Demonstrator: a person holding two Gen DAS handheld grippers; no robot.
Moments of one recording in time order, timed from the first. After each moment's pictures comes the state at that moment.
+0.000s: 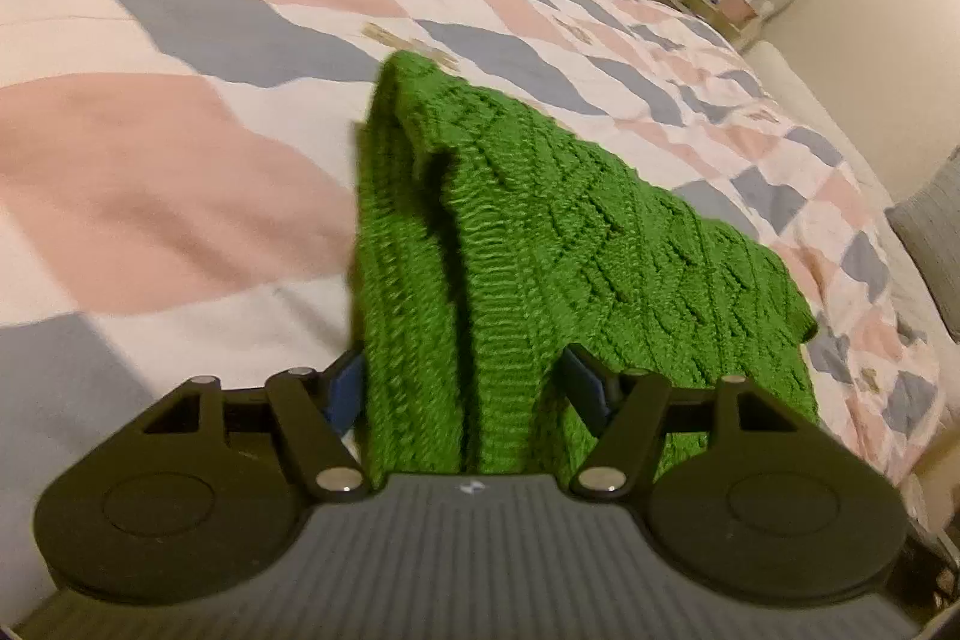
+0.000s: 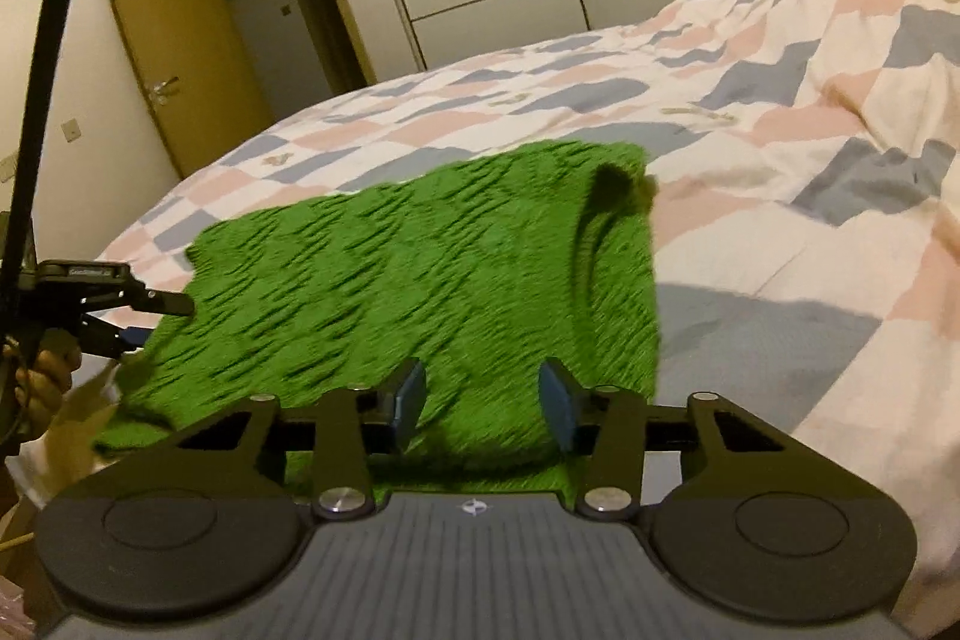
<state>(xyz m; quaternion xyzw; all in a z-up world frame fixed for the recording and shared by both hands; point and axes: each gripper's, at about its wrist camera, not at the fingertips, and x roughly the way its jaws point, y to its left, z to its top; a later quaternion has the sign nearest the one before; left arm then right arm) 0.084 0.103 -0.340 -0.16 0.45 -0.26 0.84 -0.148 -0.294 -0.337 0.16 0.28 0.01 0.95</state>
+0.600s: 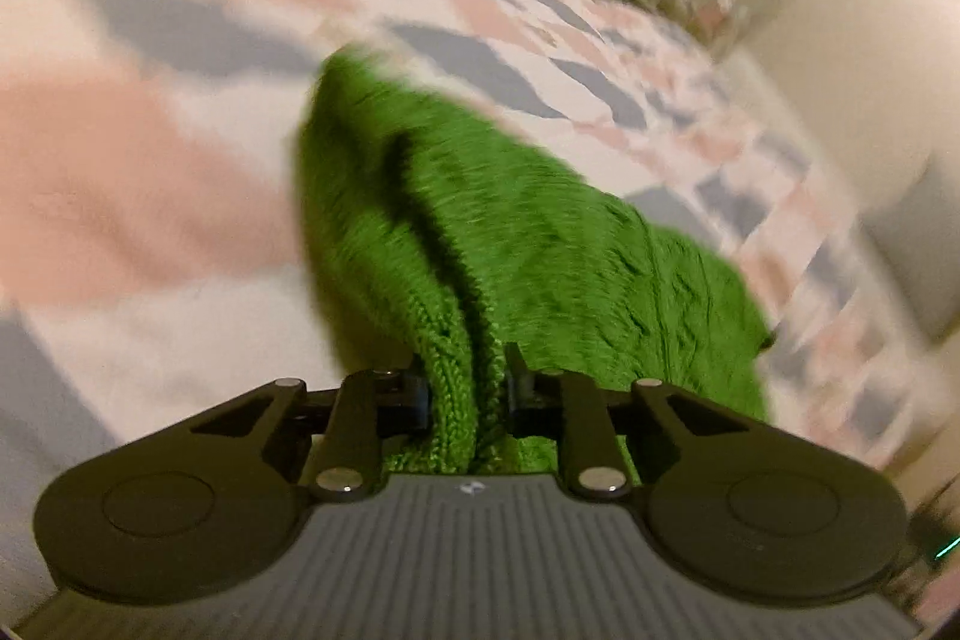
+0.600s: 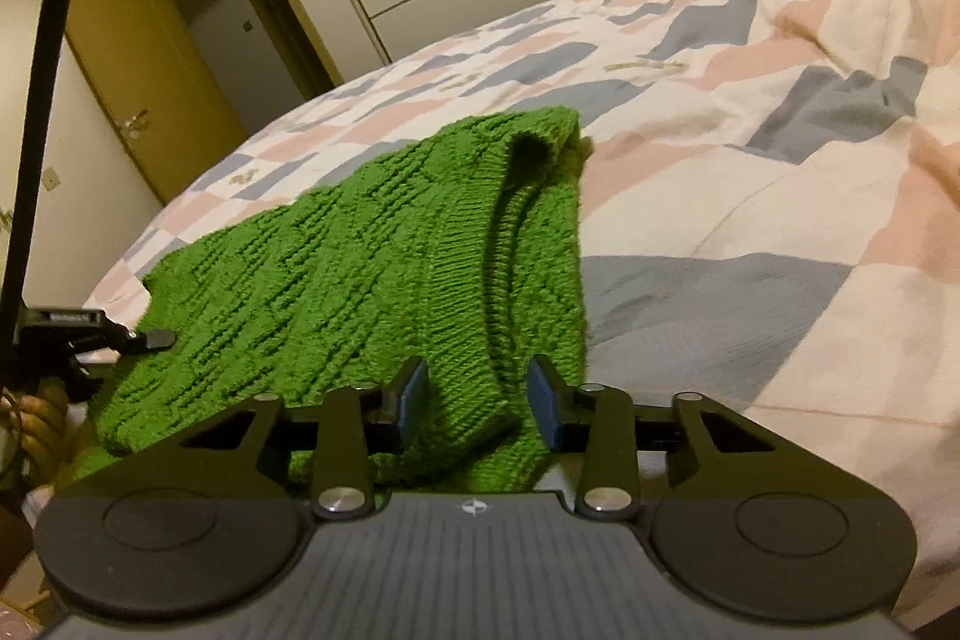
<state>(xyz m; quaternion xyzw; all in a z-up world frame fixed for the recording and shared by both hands) 0.071 0.066 -0.306 -0.13 0.44 -0.27 0.85 -0.145 -0.333 -0.355 0.22 0.30 0.00 0.93</state>
